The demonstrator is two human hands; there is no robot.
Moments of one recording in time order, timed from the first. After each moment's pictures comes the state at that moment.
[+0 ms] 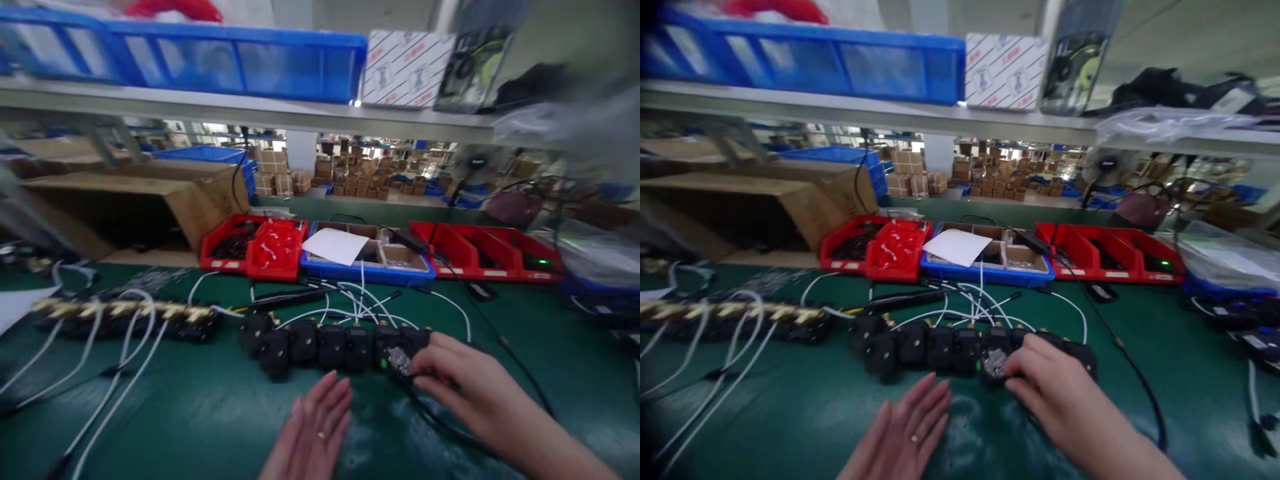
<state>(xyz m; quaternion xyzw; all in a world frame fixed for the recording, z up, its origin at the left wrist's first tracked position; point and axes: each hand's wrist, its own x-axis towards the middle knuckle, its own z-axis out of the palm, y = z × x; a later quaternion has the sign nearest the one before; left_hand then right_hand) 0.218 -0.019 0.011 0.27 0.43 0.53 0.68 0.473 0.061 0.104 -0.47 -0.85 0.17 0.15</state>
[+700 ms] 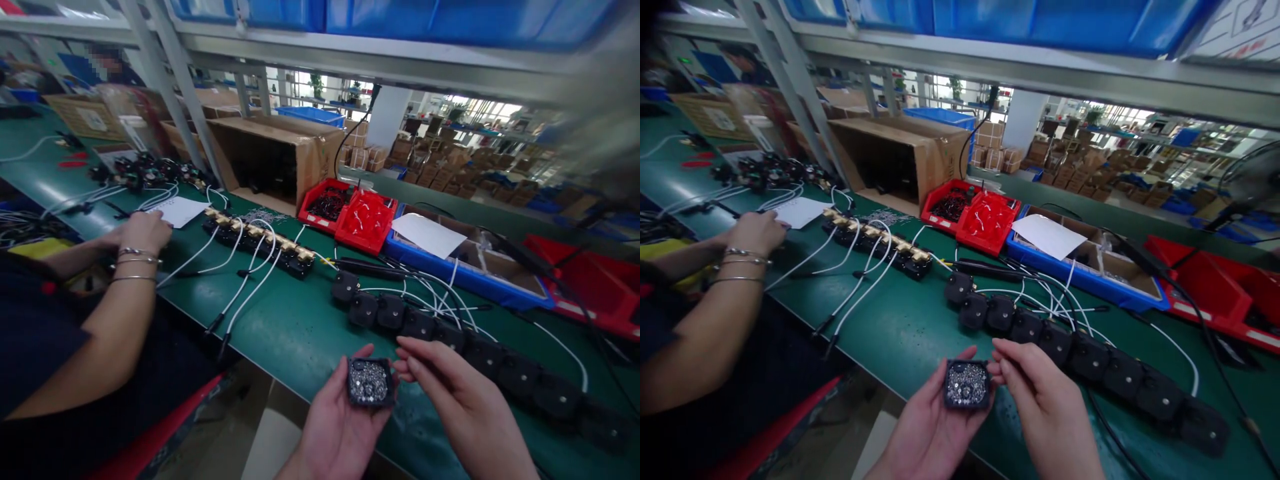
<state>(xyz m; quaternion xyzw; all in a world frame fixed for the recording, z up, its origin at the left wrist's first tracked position) 0.174 -0.053 0.001 -0.17 0.12 0.64 0.74 0.321 0.023 0.065 -0.46 -0.73 0.40 0.30</state>
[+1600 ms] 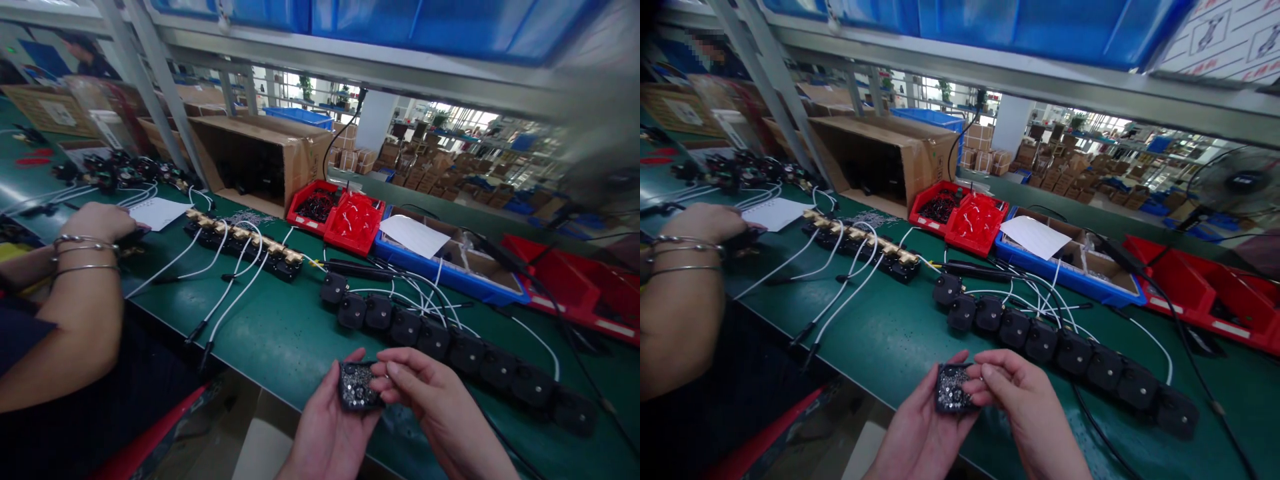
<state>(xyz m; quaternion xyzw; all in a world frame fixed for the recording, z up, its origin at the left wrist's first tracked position) 0.179 -0.048 0.007 -0.17 0.16 0.65 0.72 0.305 0.019 0.063 -0.49 -0.42 0.71 0.28</state>
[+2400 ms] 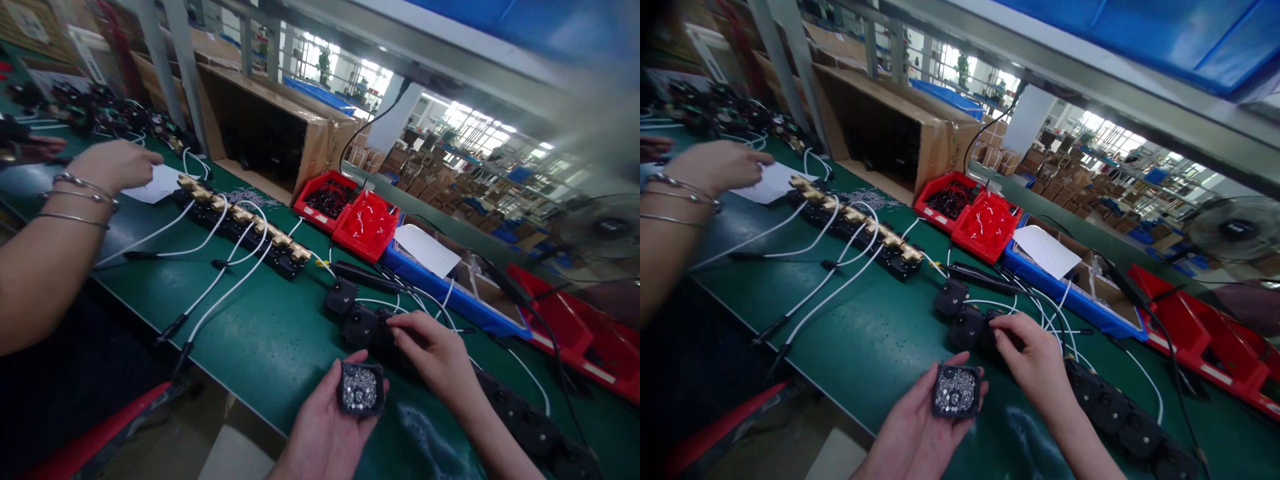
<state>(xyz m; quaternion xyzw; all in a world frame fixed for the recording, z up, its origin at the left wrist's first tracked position) 0.160 -0.025 -0.007 -0.19 0.16 0.62 0.74 0.292 0.115 0.060 -0.44 -0.84 0.26 0.19</state>
